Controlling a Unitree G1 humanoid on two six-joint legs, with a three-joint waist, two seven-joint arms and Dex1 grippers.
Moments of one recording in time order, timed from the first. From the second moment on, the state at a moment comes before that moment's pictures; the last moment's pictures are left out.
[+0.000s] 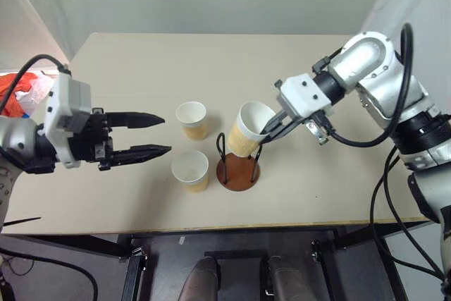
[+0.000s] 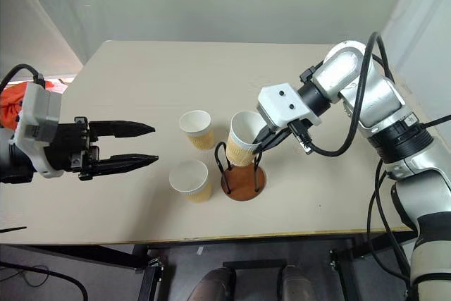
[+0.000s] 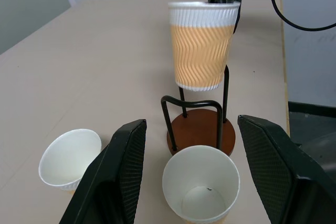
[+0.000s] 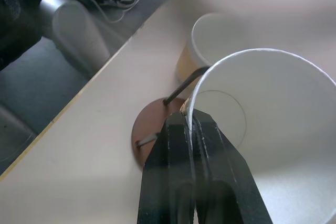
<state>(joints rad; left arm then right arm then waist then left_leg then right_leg) -0.26 1.09 0.43 -0.35 -0.79 0.65 -1.20 -1.24 -0.75 0.62 0.20 0.39 0.05 1.61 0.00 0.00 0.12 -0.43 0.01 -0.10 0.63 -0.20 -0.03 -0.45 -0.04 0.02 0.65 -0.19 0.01</state>
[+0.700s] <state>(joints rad) -0.58 1.19 -0.08 -0.30 -0.50 0.45 -1.48 -1.10 -0.65 0.30 0.15 0.51 0.42 1.46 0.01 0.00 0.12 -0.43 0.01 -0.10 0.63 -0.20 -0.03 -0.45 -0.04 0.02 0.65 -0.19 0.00</state>
